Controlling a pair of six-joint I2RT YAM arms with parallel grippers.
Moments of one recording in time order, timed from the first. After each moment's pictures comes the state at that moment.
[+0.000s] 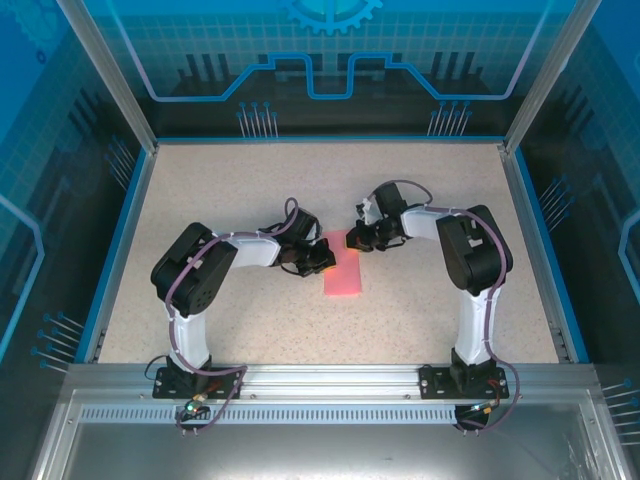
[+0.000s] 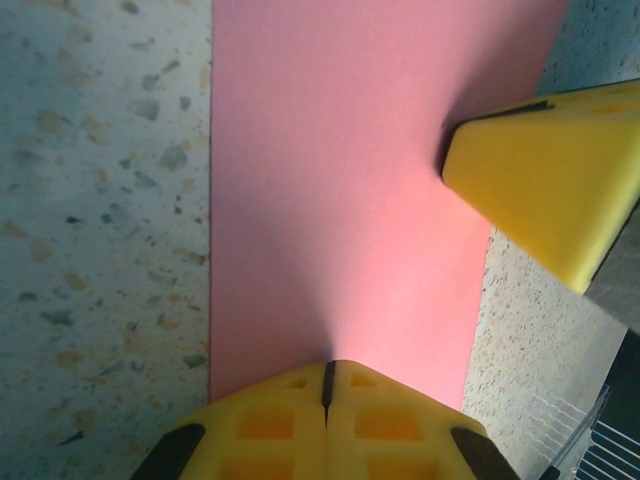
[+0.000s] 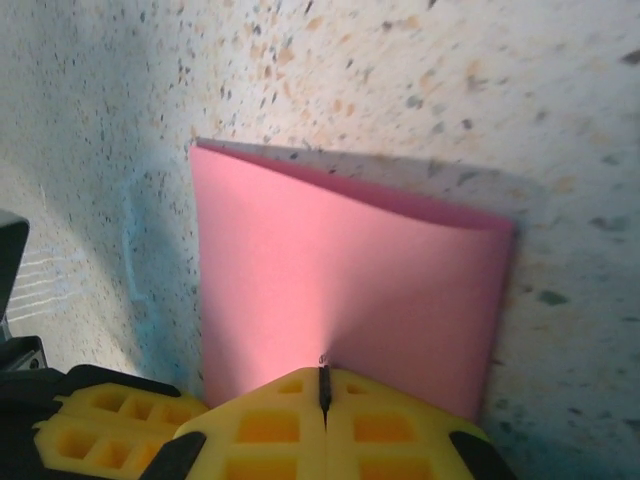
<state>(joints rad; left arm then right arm) -0.55 1.93 0.99 -0.08 0.45 -0.95 0.34 2.04 1.19 -0.28 -0.64 0.46</state>
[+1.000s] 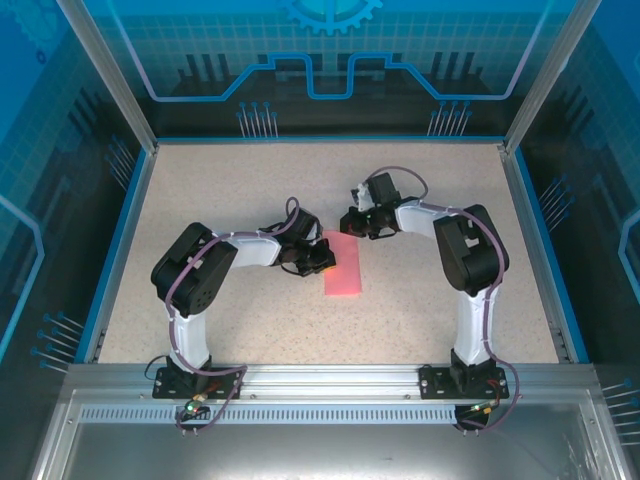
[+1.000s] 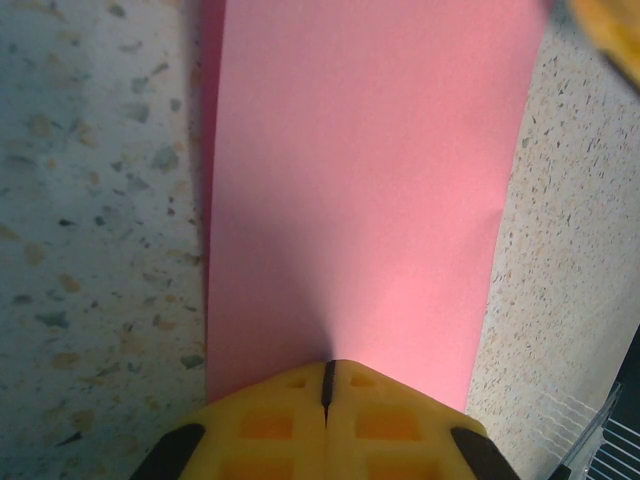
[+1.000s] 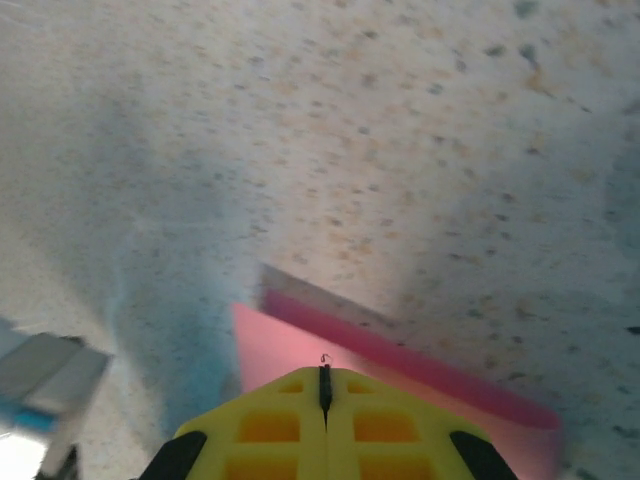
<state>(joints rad) -0.55 1.93 1.00 -0.09 0.44 -0.92 0.38 2.06 1.28 -0.22 -0.52 0.50</state>
